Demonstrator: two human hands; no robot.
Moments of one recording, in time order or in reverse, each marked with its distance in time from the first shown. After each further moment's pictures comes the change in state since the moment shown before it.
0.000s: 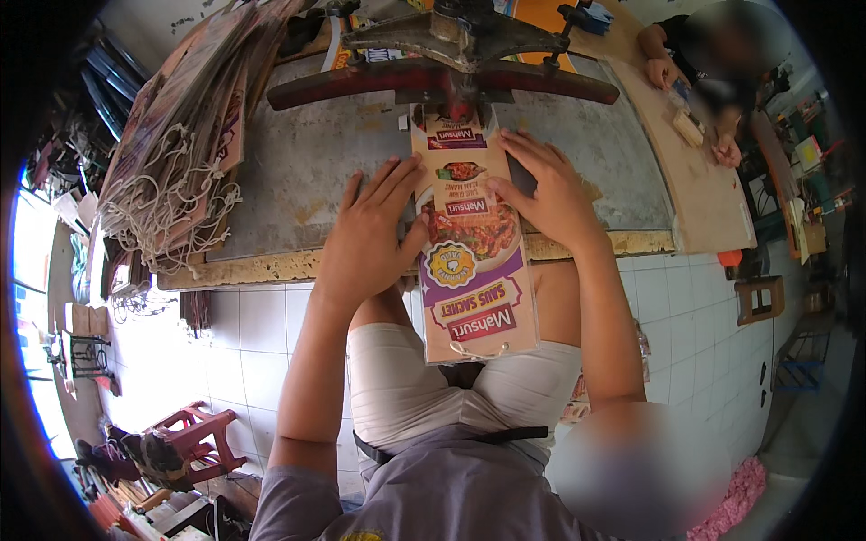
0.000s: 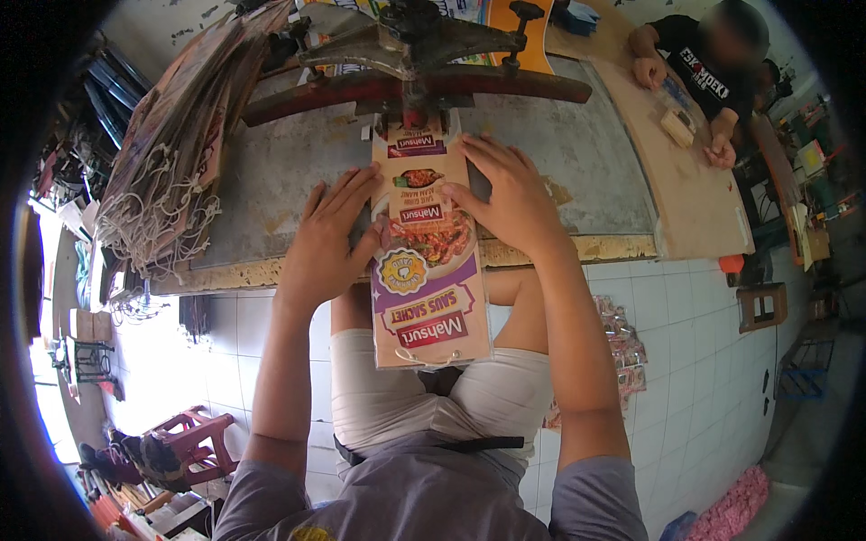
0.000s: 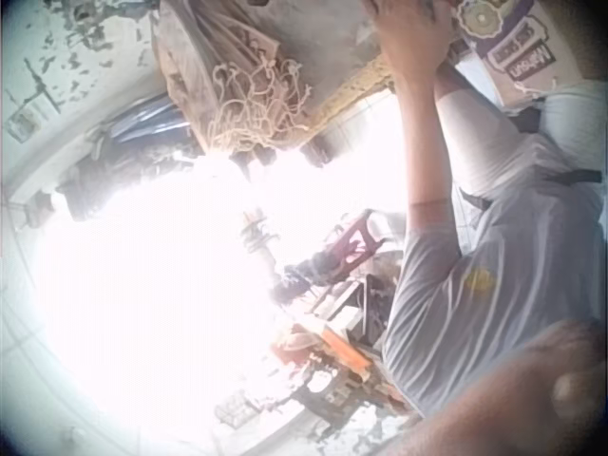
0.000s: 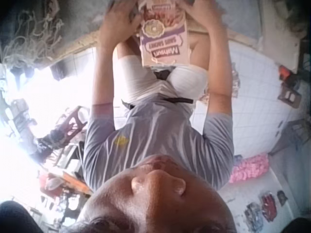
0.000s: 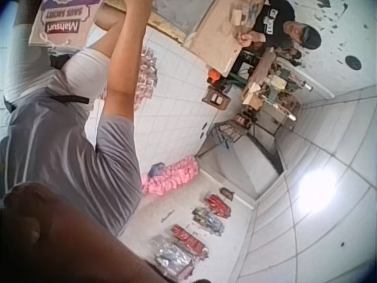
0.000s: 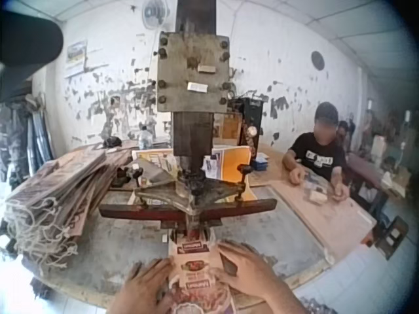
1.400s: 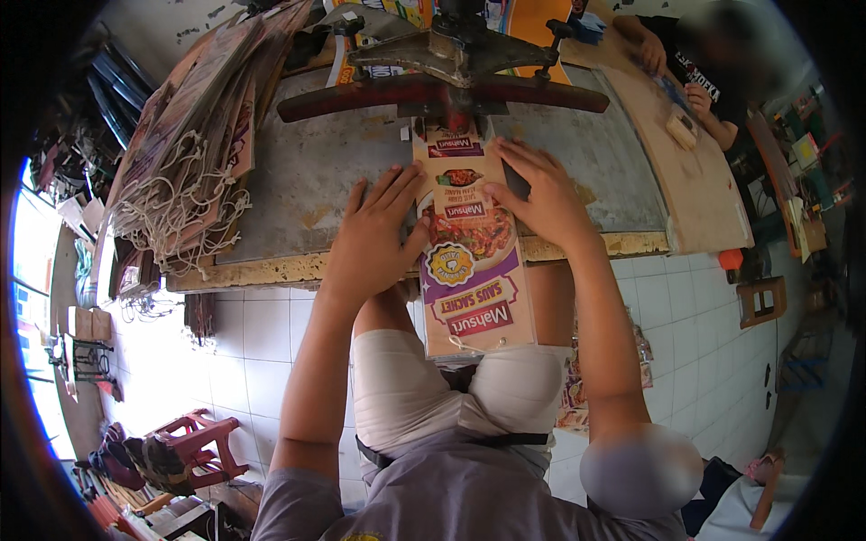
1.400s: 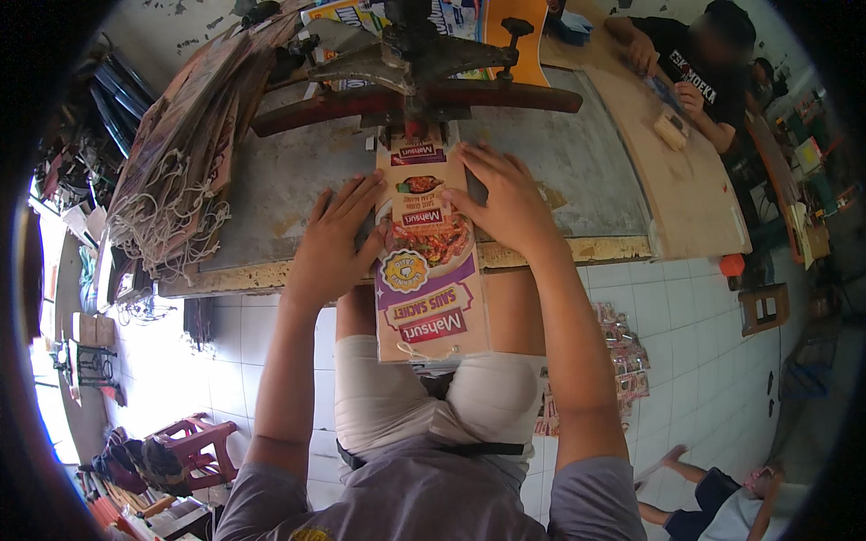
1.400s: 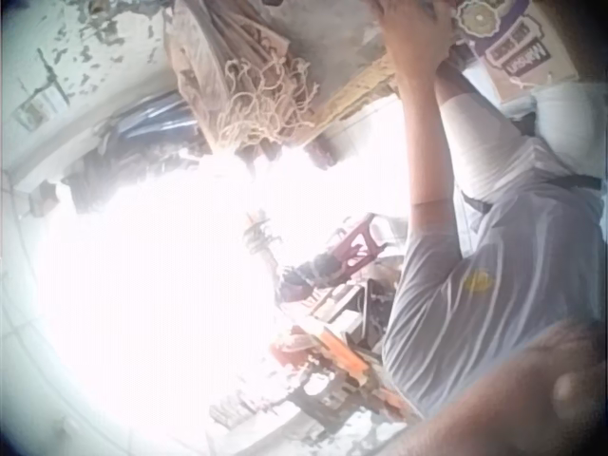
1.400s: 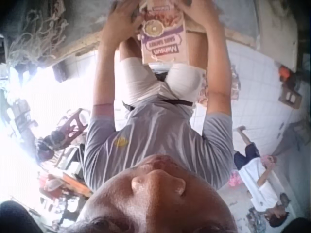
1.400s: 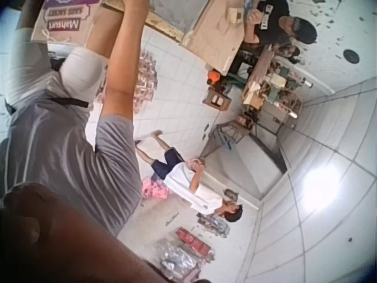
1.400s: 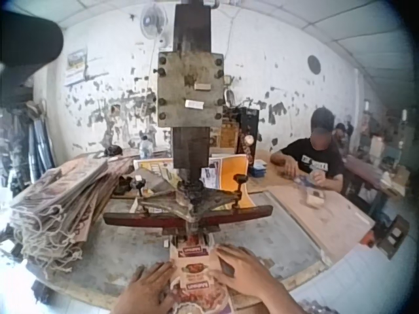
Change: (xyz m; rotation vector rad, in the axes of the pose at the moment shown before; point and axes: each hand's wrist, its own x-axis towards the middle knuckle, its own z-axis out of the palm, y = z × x) left_hand 0.001 0.000 0.002 0.047 0.012 -0.001; right_hand 0.002 0.000 0.000 0.000 0.002 0.003
